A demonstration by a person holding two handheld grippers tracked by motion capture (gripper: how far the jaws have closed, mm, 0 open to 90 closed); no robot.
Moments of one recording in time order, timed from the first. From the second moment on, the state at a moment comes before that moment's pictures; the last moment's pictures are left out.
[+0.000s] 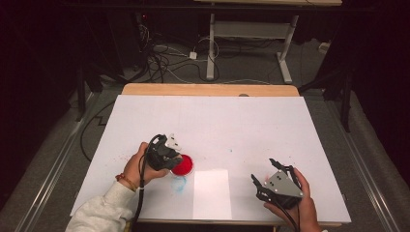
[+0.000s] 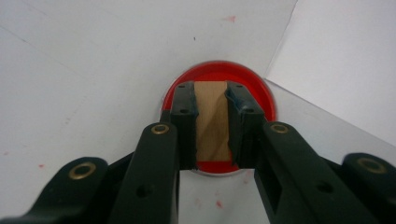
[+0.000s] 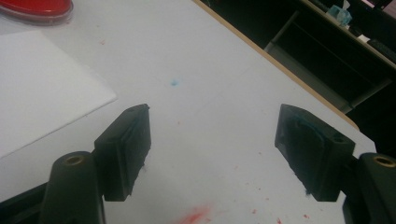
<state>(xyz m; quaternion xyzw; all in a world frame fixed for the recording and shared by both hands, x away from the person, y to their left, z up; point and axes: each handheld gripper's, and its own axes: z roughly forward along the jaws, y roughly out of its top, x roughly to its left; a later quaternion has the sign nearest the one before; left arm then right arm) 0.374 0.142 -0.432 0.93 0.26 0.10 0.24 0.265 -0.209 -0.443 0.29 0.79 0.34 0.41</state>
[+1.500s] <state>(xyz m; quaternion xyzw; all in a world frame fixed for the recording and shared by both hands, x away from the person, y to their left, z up) 0.385 0.139 -0.450 0.93 0.28 0.08 0.24 0.263 -0.210 -0.443 0.28 0.80 0.33 0.42</state>
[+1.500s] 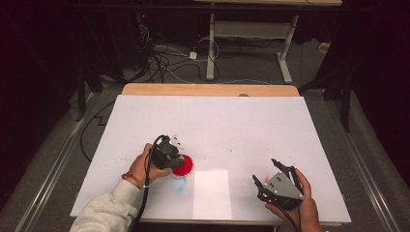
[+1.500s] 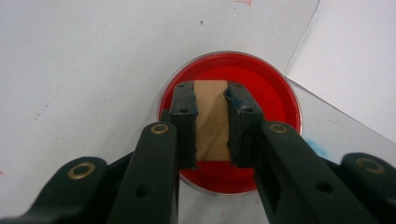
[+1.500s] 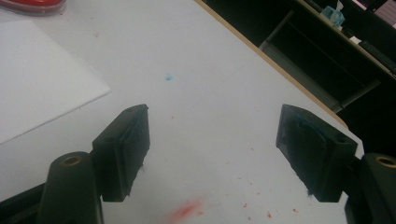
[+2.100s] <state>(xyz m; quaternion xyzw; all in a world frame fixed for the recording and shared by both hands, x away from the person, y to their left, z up) 0.383 0.135 -0.451 0.93 0.28 0.09 0.23 0.263 -0.211 -0.442 0.28 0.80 0.33 0.42</state>
